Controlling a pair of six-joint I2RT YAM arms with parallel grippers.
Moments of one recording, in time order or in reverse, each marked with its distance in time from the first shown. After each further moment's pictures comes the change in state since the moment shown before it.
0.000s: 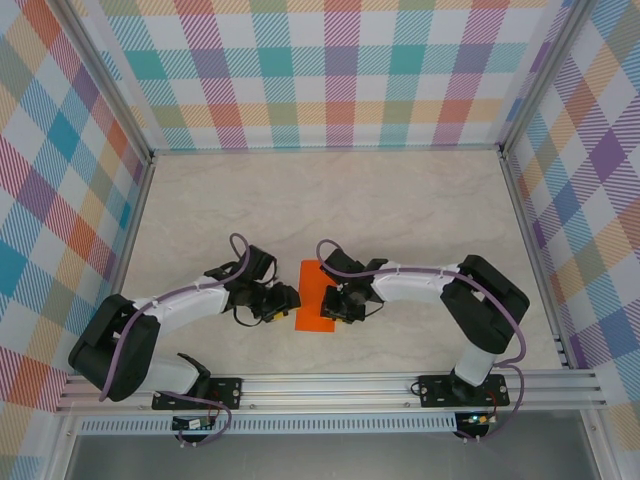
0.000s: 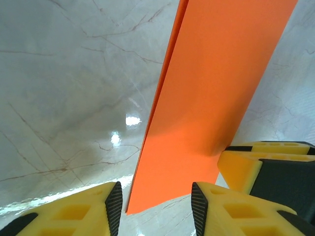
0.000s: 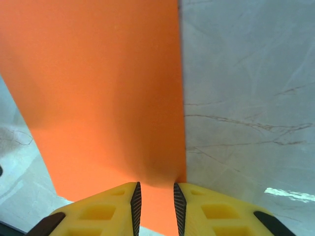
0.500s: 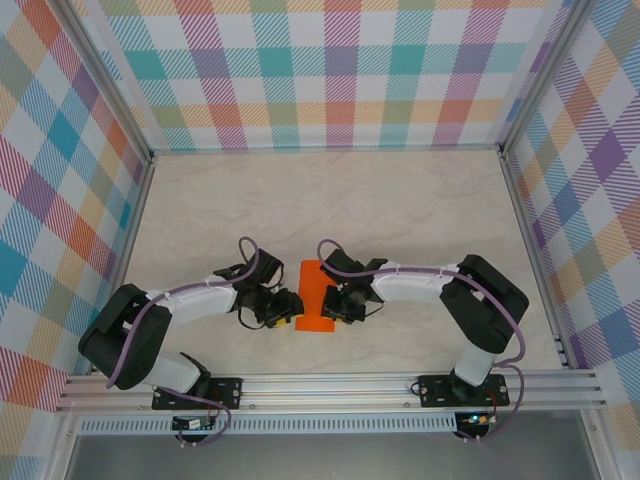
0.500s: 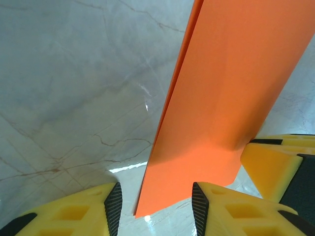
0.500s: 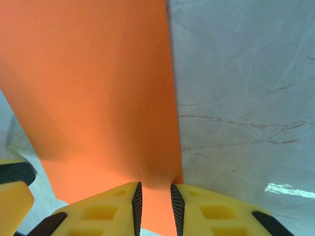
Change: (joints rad) left arm -0.042 0.072 0.006 0.003 0.008 -0.001; right arm 0.000 0.005 0.000 -0.005 0.004 0.022
